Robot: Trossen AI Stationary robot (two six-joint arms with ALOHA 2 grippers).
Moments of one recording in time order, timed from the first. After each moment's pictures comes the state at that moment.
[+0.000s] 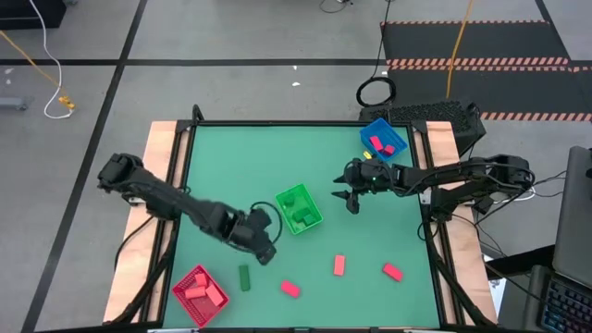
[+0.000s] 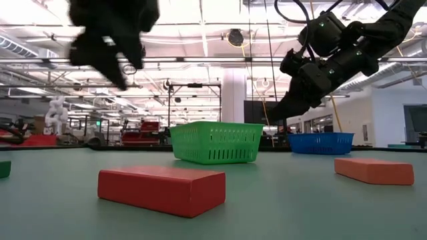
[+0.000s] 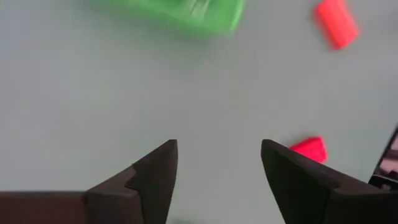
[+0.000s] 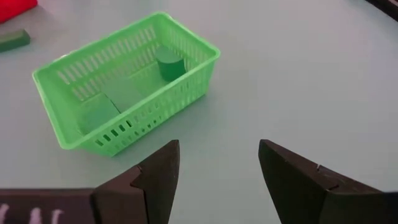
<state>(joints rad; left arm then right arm) -0.40 1.57 1.12 -0.66 -0.16 -1.14 -0.23 1.29 0.42 0.29 -0.08 0.07</state>
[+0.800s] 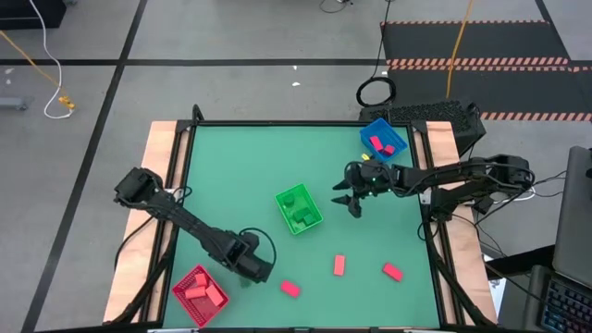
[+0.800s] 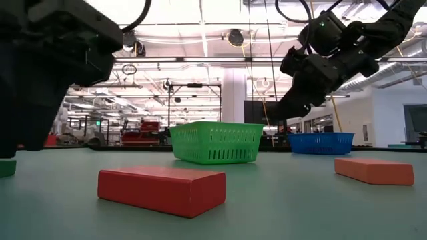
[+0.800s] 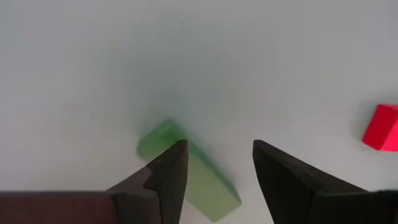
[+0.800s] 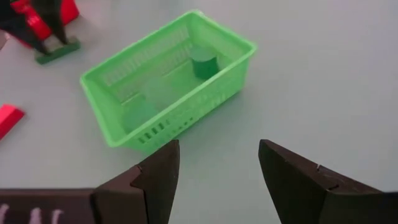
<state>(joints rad) -0.55 1.78 1.11 -0.70 0.05 -1.72 -0.22 1.29 0.42 0.29 -0.21 0.14</state>
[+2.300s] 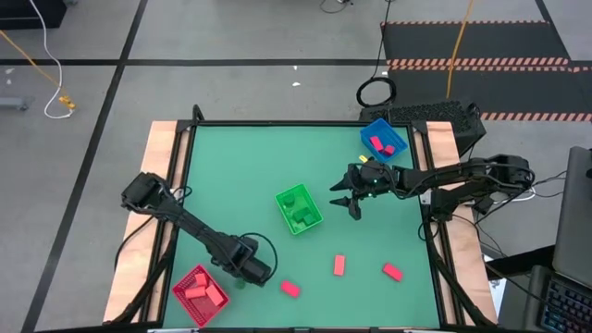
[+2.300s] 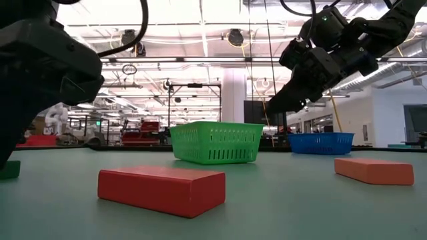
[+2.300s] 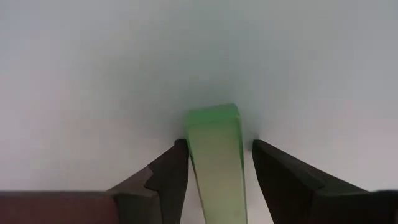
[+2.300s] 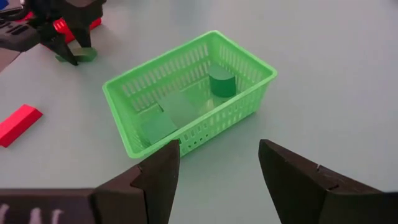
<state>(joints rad) -0.54 1.89 1.12 -0.73 0.14 -1.70 -0.19 1.29 0.42 0.35 -0.21 0.09</state>
